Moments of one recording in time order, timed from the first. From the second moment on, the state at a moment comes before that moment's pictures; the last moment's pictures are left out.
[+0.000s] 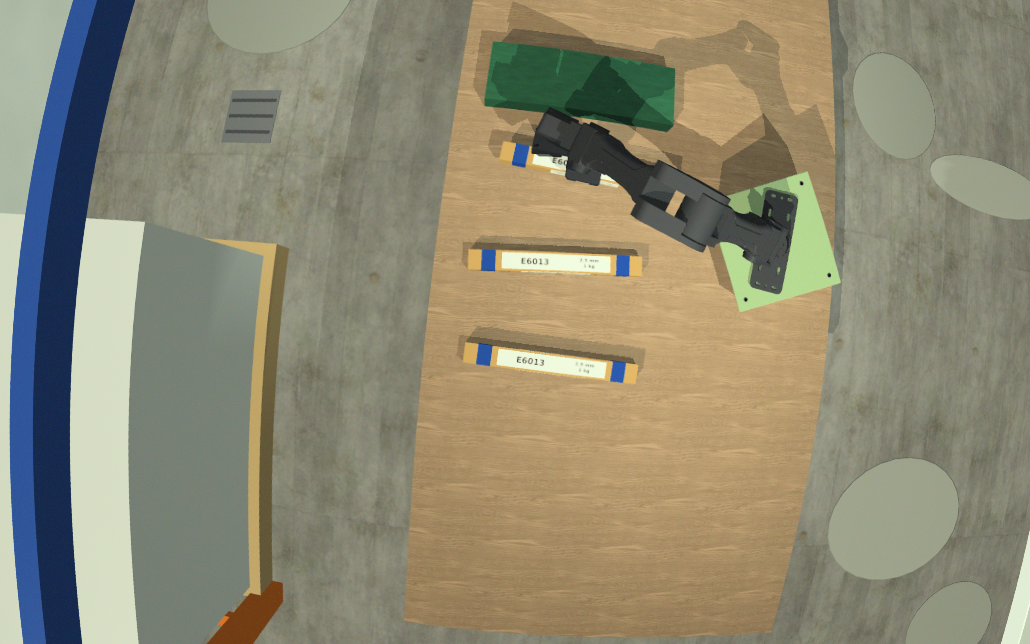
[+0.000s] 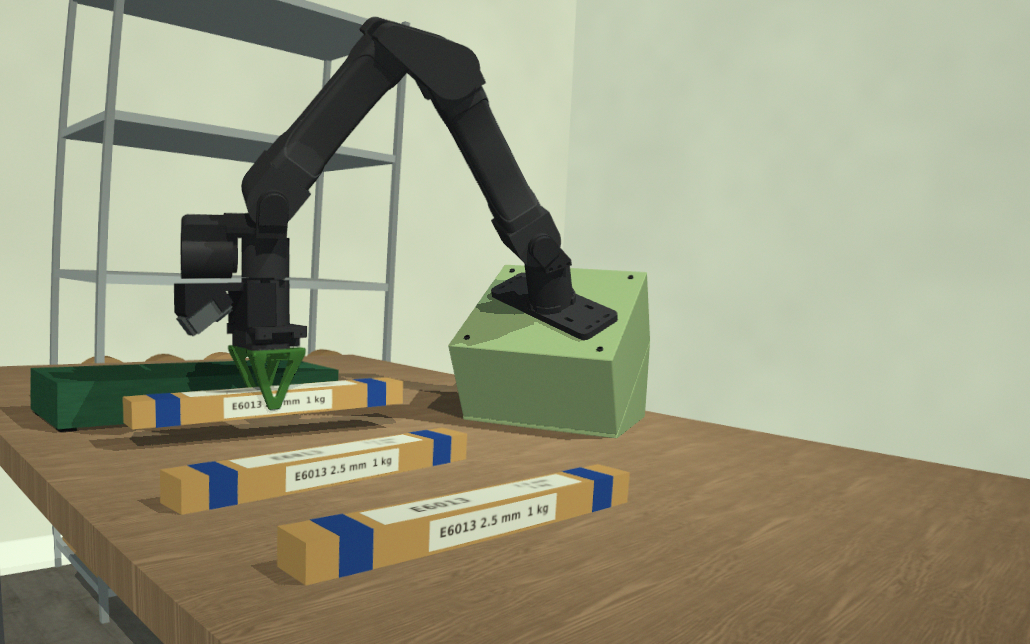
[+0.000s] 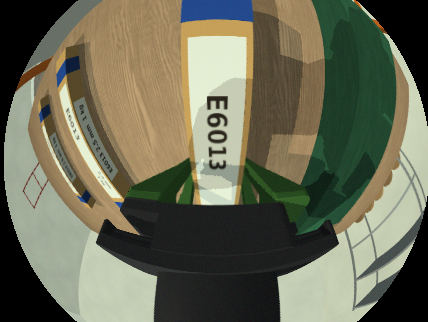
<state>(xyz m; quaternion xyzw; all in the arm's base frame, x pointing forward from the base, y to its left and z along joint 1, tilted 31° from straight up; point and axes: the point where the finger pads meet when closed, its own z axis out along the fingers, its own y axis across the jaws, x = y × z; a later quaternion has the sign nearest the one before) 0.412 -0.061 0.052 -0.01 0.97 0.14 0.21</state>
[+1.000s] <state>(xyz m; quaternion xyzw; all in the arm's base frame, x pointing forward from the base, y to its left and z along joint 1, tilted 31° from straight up) 0.408 -0.068 0.066 -0.01 0.97 0.14 0.21</state>
